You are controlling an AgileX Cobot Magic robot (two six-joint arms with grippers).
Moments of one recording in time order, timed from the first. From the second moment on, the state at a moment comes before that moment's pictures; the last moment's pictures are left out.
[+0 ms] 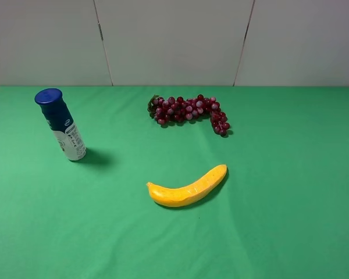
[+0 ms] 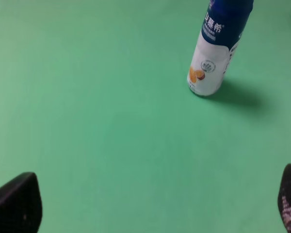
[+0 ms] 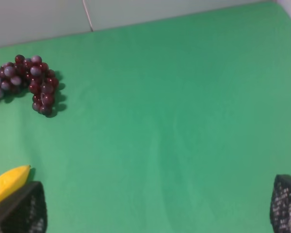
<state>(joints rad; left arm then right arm) 0.08 0.00 -0.51 -0.02 1.05 -0.03 0.00 0.00 -0.50 -0.01 1.02 0.09</state>
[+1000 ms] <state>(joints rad) 0.08 0.66 -1.02 -0.02 1.17 -0.03 0.00 0.00 -0.50 -0.01 1.02 0.09</state>
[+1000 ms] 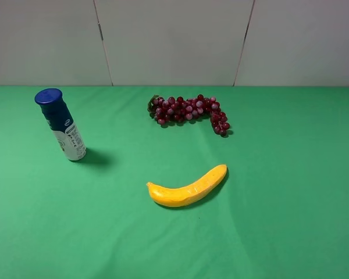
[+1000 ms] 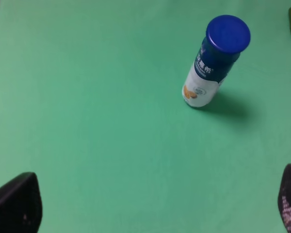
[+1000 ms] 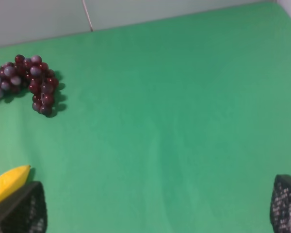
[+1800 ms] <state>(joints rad) -0.12 1.26 -1.17 -0.01 1.15 -0.03 0.00 0.00 -0.50 -0.01 1.02 0.09</state>
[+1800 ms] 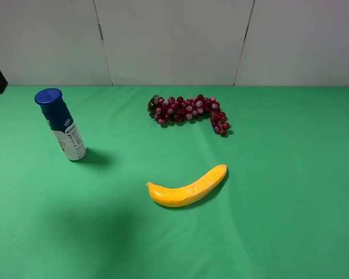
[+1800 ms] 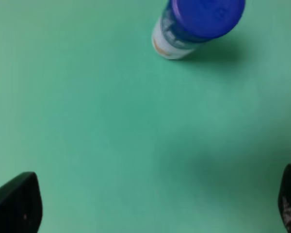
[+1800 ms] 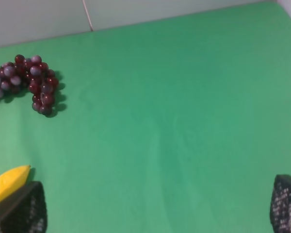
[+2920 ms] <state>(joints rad) -0.23 1.72 -1.29 0.05 0.99 -0.07 0.00 0.00 -0.50 0.00 1.02 0.09</state>
